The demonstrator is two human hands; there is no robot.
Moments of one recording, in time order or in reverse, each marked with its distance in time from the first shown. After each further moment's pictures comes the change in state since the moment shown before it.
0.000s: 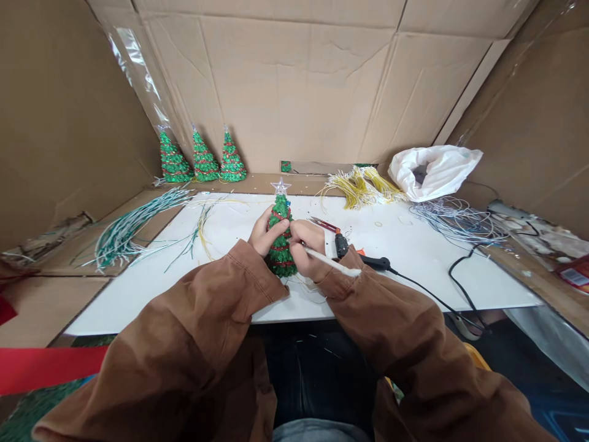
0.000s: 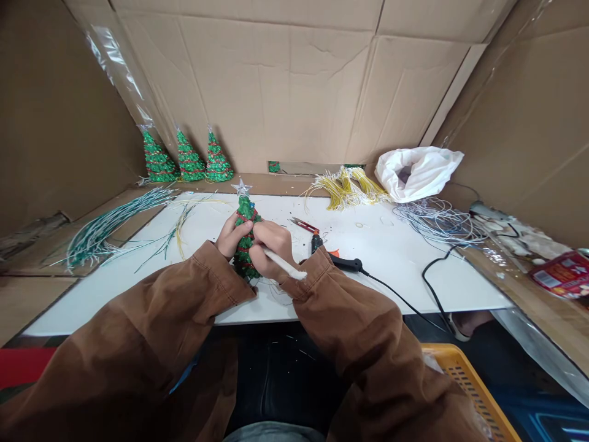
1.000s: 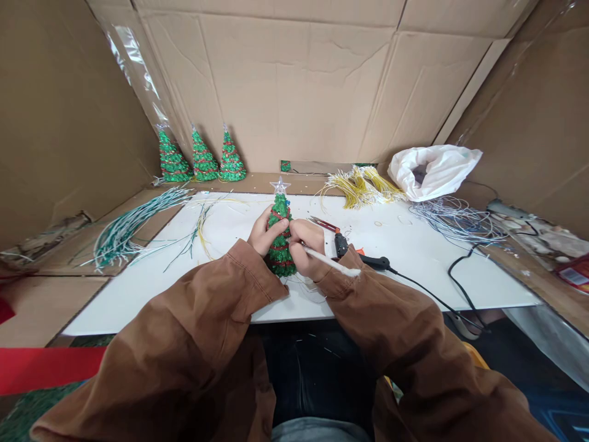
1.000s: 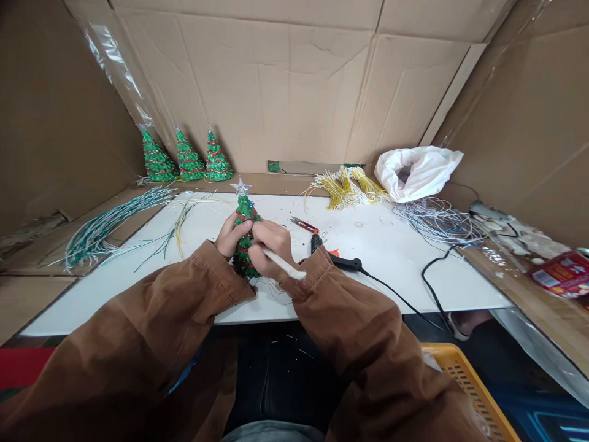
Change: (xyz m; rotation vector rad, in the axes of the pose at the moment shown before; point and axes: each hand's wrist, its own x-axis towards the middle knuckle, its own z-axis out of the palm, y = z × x) left_hand -0.001 0.000 0.001 0.010 0.015 -0.012; right_hand 0.001 -0.003 -0.002 -0.028 -0.021 0.019
